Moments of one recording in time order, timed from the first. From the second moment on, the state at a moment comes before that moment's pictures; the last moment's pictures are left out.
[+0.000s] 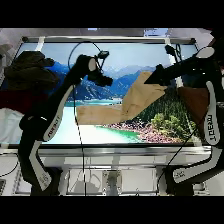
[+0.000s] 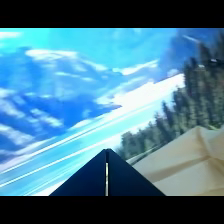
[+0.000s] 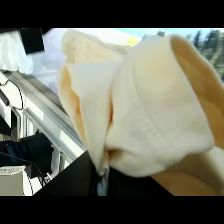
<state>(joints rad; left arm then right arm) -0.45 -1.91 2.03 1.46 -1.27 -1.60 -0.05 -1.65 1.74 -0.68 1.64 1.42</state>
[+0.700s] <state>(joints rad) -0.23 -1.75 2.05 1.59 -1.46 -1.57 0.68 -1.82 1.74 -0.81 1.06 1.70</state>
